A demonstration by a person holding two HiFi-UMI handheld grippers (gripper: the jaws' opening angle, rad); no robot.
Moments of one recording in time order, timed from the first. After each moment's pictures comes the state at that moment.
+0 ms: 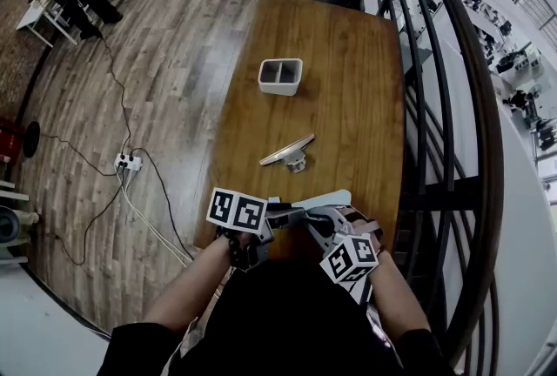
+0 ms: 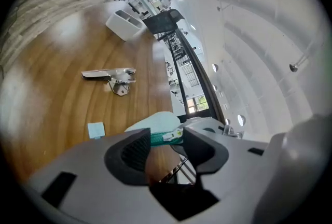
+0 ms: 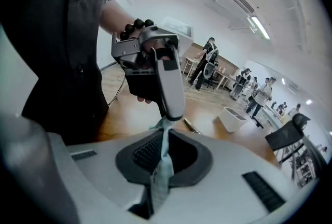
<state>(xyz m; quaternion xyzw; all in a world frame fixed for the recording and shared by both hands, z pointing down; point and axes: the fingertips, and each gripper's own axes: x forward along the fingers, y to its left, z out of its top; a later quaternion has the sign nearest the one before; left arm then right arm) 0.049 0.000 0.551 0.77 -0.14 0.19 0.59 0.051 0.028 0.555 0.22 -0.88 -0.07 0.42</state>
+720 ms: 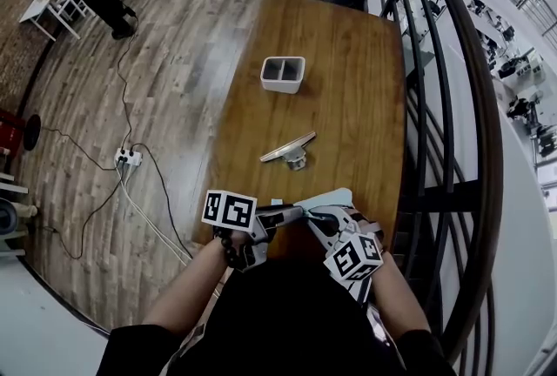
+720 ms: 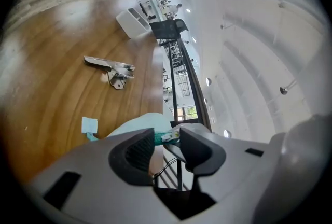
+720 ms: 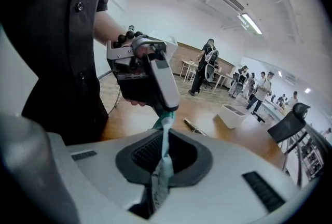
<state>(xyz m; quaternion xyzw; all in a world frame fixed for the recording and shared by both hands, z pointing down) 0.049 0.003 0.539 0.74 -0.12 0.10 0.65 0.060 0.029 0.547 0.23 -0.89 -0.04 0.39</state>
